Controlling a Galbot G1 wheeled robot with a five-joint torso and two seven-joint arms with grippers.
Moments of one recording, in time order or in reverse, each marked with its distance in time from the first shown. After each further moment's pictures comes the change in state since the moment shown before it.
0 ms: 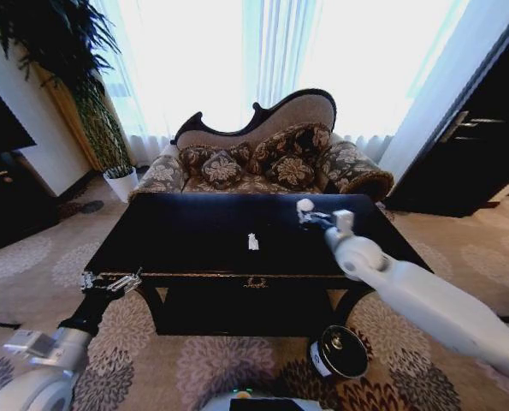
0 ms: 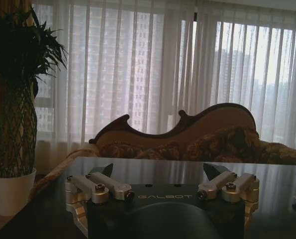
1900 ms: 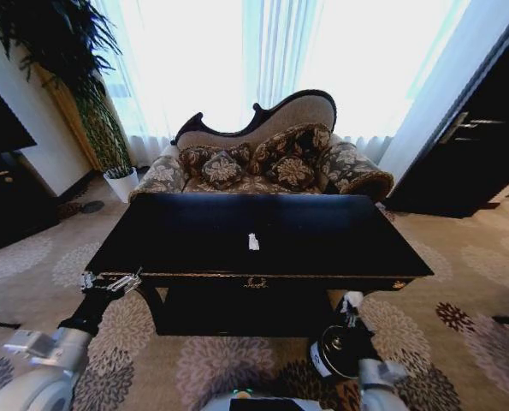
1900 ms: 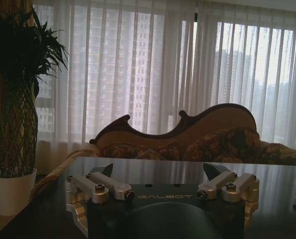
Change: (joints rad) left arm 0.000 0.000 0.000 0.000 0.000 0.000 0.000; right arm -0.891 0.792 0.570 -0.377 -0.567 0.692 -0.411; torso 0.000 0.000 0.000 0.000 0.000
